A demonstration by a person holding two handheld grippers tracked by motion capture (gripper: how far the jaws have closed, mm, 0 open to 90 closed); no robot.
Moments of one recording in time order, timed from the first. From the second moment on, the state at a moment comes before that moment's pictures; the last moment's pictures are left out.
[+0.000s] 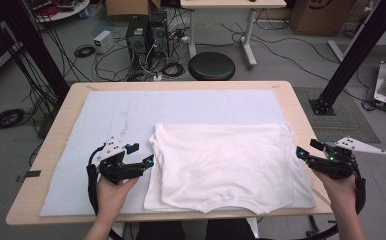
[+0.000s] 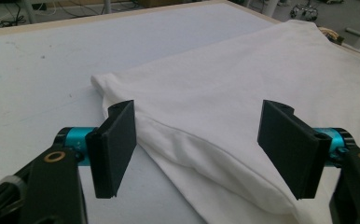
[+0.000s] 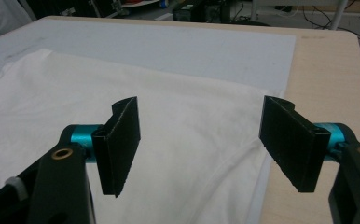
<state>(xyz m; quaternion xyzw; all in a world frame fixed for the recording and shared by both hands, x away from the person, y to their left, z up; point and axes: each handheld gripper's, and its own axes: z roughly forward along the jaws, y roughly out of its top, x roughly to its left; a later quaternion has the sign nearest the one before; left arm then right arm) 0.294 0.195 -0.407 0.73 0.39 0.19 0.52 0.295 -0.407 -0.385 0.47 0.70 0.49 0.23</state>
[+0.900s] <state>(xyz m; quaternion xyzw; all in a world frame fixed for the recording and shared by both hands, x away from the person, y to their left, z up) 0.272 0.190 -0.419 0.74 0.44 0.13 0.49 0.292 -0.410 -0.380 0.46 0.70 0.49 0.24</state>
